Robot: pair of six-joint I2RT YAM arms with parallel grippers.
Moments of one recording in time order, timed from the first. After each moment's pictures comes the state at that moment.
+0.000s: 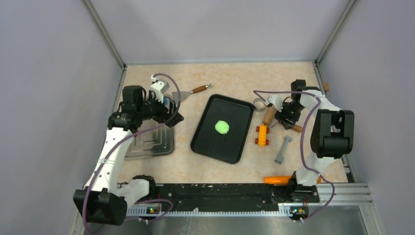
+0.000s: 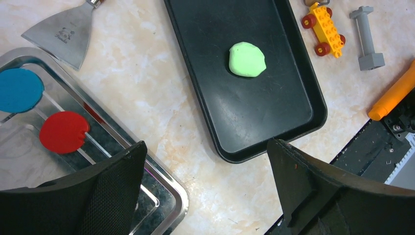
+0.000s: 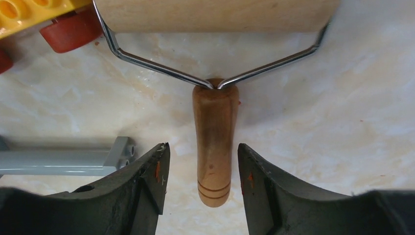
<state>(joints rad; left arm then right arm) -0.09 1.07 1.05 -0.65 0.63 0.13 -0.06 1.75 1.23 -0.91 -0.20 -1.14</state>
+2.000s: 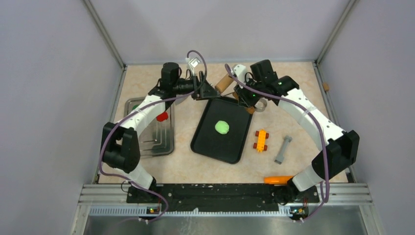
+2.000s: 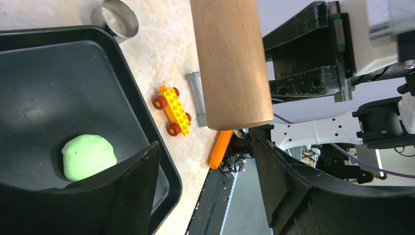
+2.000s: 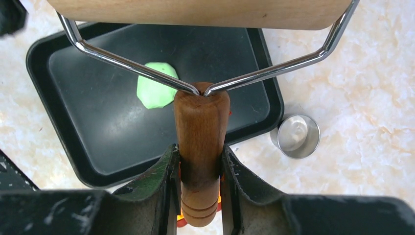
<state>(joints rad) -0.34 1.62 1.25 0.02 0.97 -0.70 0.52 1.53 1.51 -0.82 -0.21 -0.35</state>
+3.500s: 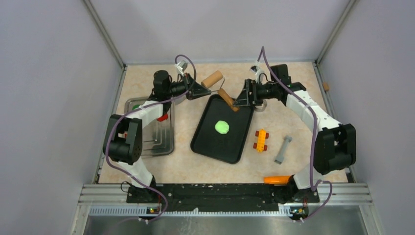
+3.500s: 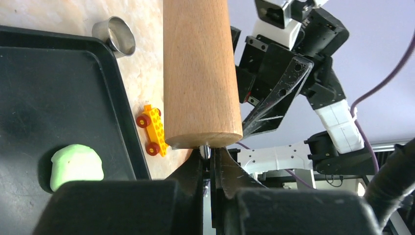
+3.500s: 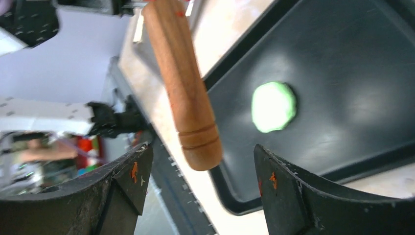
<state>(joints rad) -0.23 1.72 1.07 0.58 1.03 -1.16 0.28 1.57 1.30 -0.53 -0.80 0.24</state>
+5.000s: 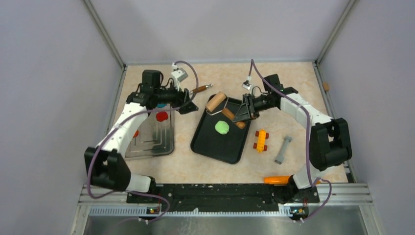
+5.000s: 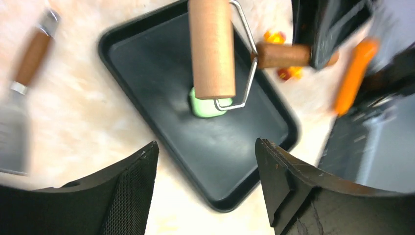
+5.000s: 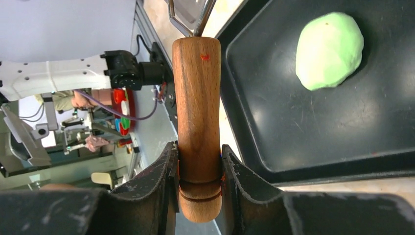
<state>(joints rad) -0.17 1.46 1.21 -0.43 0.90 0.06 0.31 1.63 1.20 -0.60 -1.03 0.22</state>
